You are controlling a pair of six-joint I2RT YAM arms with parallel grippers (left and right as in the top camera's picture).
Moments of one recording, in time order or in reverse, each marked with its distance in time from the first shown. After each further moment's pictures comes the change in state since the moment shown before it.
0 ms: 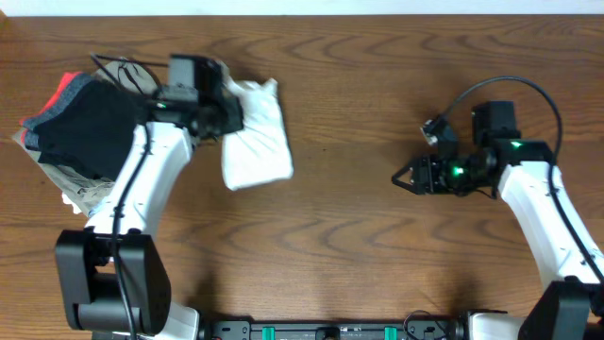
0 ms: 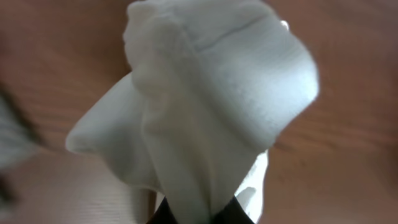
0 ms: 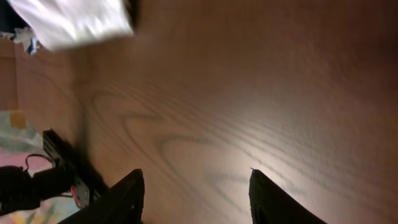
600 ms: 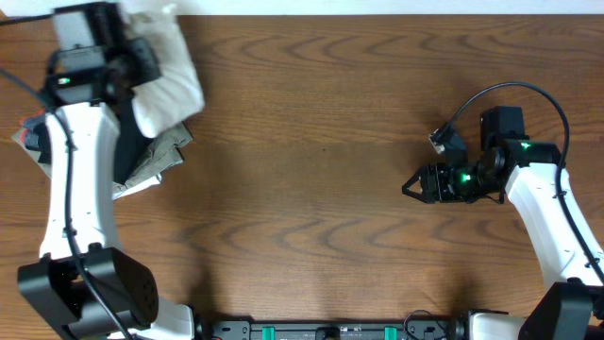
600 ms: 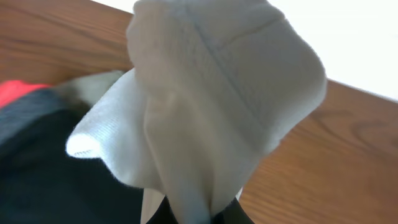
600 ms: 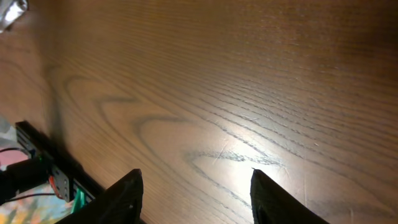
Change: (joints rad) left arm 0.293 0.000 0.307 -0.058 -0.091 0.056; right arm -0.024 -0.002 0.000 -0.071 0.084 -0.058
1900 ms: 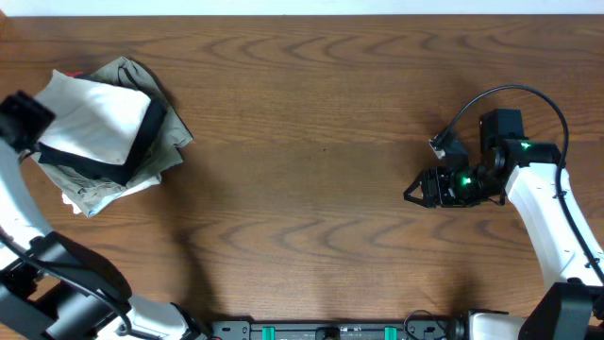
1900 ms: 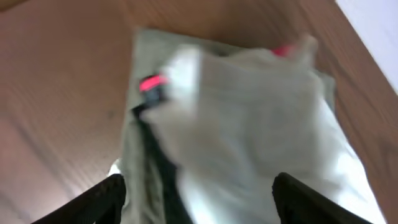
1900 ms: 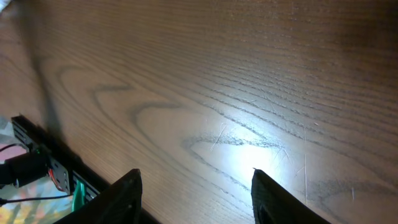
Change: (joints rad) left arm 0.473 0.064 -0.007 -0.148 -0.009 -0.151; right arm 0.000 0.000 0.000 -0.051 0.023 0.000
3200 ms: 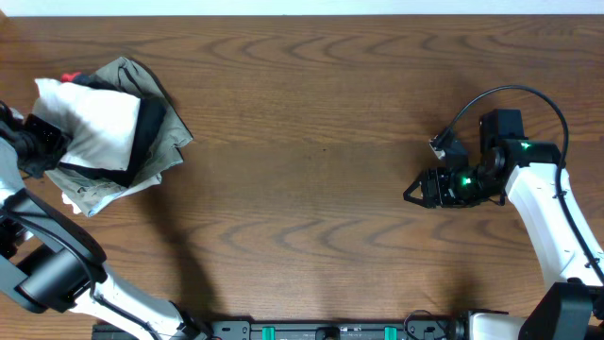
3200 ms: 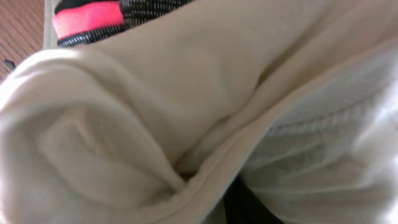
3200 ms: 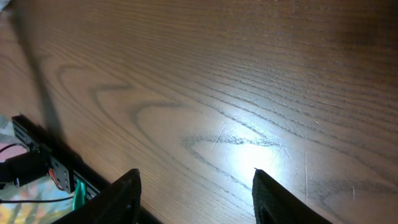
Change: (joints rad) left arm 0.039 0.233 -0.002 0.011 0.246 -0.023; right arm 0.000 0.000 0.000 -0.003 0.000 0.000
